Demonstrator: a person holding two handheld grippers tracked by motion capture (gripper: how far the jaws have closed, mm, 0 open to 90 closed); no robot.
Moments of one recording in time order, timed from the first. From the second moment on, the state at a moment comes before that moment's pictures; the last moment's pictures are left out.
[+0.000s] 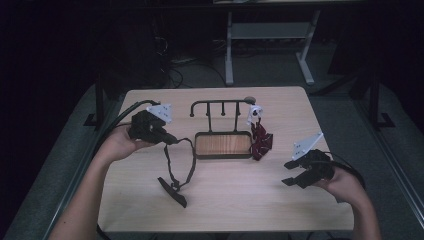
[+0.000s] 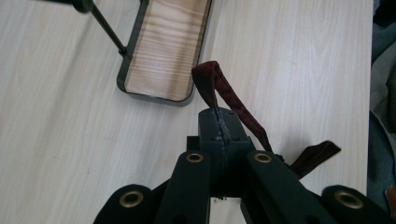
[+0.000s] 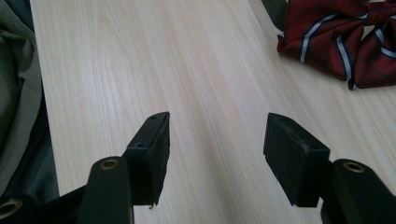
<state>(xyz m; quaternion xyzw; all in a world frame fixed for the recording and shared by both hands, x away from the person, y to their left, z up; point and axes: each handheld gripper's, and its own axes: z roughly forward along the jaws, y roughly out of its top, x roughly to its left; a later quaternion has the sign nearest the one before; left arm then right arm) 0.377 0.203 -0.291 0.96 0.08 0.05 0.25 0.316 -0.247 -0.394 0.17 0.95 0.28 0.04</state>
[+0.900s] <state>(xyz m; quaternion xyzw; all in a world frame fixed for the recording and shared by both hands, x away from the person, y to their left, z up) 0.392 0.190 -0.253 0.96 0.09 0.06 0.26 0.317 -0.248 -0.394 0.17 0.95 0.28 0.04</state>
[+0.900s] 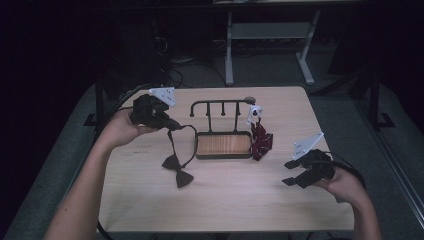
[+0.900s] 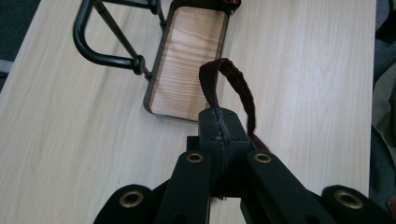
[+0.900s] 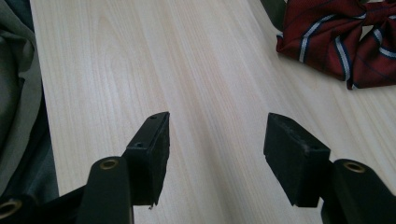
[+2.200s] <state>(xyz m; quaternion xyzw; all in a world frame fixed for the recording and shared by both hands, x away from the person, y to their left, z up) 0.441 0.173 -0.238 0.96 0.14 0.09 0.23 0.318 -0.251 -0.396 0.17 0.94 0.28 0.03</state>
